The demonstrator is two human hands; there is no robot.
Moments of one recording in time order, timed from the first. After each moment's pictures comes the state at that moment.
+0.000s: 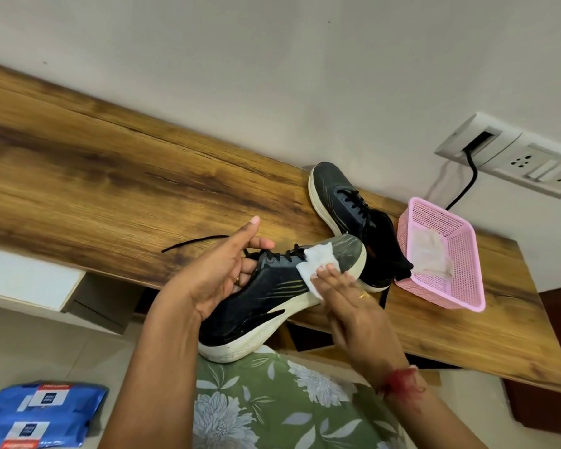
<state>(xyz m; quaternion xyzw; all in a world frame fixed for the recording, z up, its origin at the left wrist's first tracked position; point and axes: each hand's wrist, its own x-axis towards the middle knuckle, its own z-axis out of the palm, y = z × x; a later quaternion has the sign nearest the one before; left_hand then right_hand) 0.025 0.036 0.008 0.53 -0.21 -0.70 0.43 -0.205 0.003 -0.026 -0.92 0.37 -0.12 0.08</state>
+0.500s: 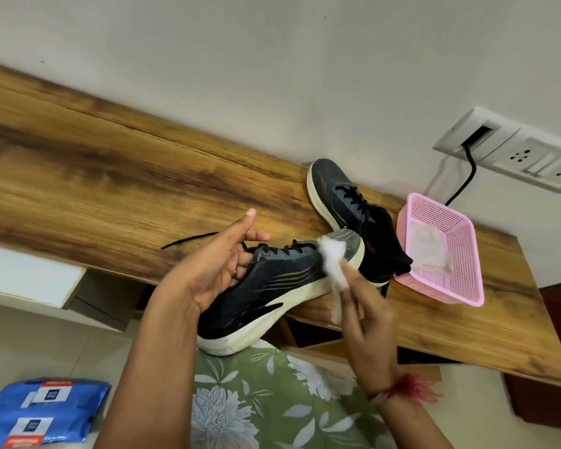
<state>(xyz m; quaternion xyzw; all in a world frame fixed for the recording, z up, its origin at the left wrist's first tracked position) 0.029 0.035 0.006 0.53 -0.22 -0.69 0.44 -0.196 0.020 -0.029 -0.77 0.44 -0.38 0.23</state>
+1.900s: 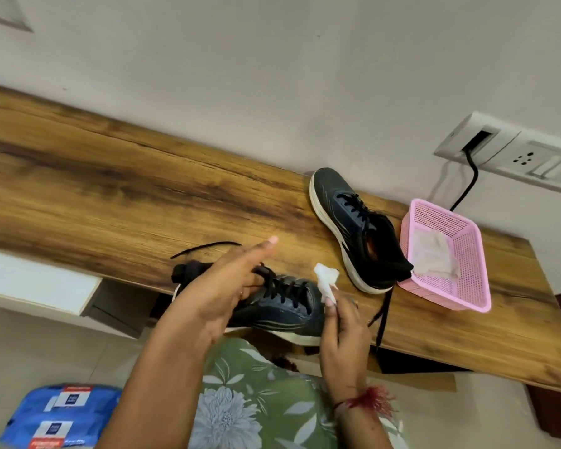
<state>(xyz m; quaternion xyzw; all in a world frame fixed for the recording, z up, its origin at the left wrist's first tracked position) 0.007 0.054 0.028 0.62 -0.18 -0.64 0.42 -0.173 0.040 -0.054 -0.67 0.57 -0.40 0.26</state>
